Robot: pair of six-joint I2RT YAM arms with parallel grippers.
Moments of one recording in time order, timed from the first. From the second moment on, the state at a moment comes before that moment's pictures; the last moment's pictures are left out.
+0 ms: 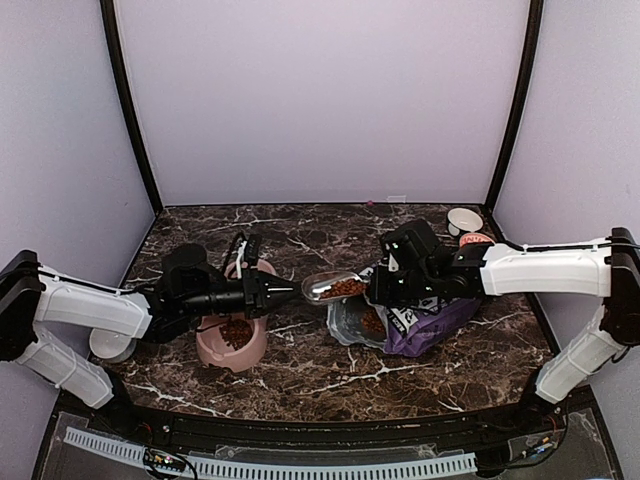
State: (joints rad) left arm -0.80 1.39 0.55 0.70 0.49 -1.07; right arm 0.89 1.50 0.97 -0.28 0.09 0.76
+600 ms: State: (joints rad) left arm -0.79 1.39 0.52 0.94 0.51 -1.22; right arm 0.89 1.51 0.98 -0.30 0.08 0.78
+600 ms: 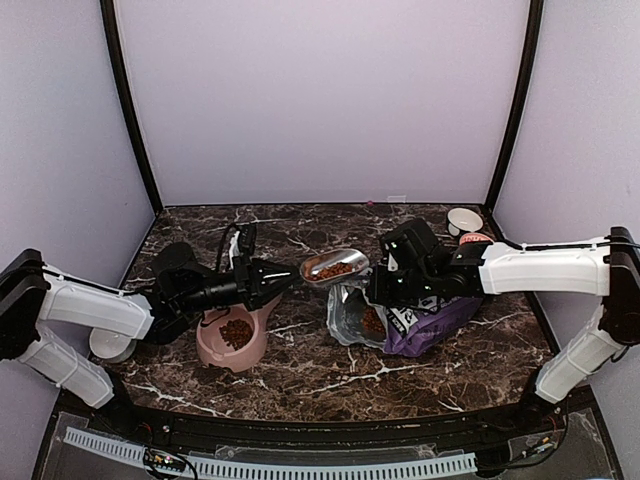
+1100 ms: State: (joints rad) left arm -0.79 1.42 0.53 0.98 0.54 -1.26; right arm 0.89 1.51 0.98 -0.29 0.08 0.78
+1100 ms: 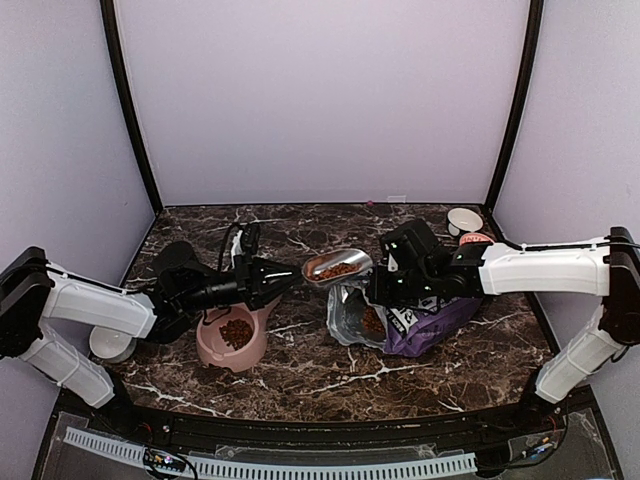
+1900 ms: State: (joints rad) left arm -0.69 0.97 0.45 0.48 0.44 -1.10; right arm 0.89 1.51 0.97 -0.28 0.08 0.78
